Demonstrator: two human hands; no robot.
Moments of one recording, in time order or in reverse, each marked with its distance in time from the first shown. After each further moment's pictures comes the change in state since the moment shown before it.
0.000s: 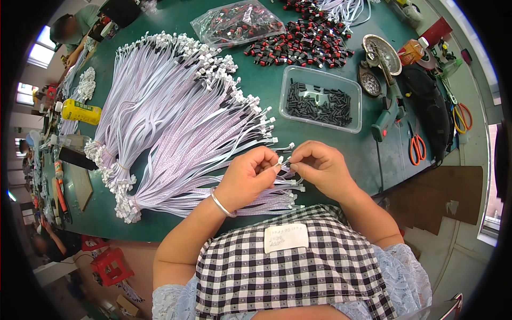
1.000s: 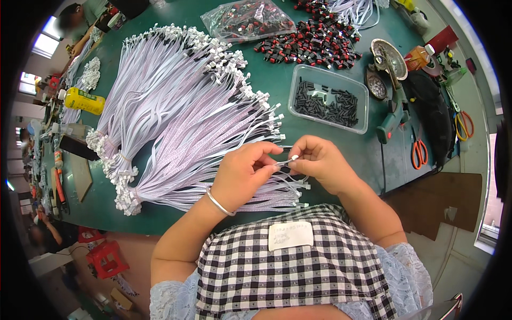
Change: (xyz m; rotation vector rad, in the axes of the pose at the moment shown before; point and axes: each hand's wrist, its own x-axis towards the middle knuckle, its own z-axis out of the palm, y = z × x) left_hand -0.014 0.010 -0.004 0.372 0.219 0.268; right_hand 0.013 -0.011 0.008 0.253 -0.096 0.316
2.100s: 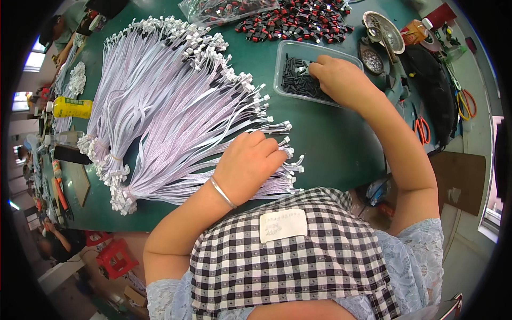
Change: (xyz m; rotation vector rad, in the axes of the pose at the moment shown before) left_hand 0.012 -0.008 0.017 0.780 -0.180 0.651; right_hand 0.064 -0.053 -0.094 -1.792 0.124 -0.454
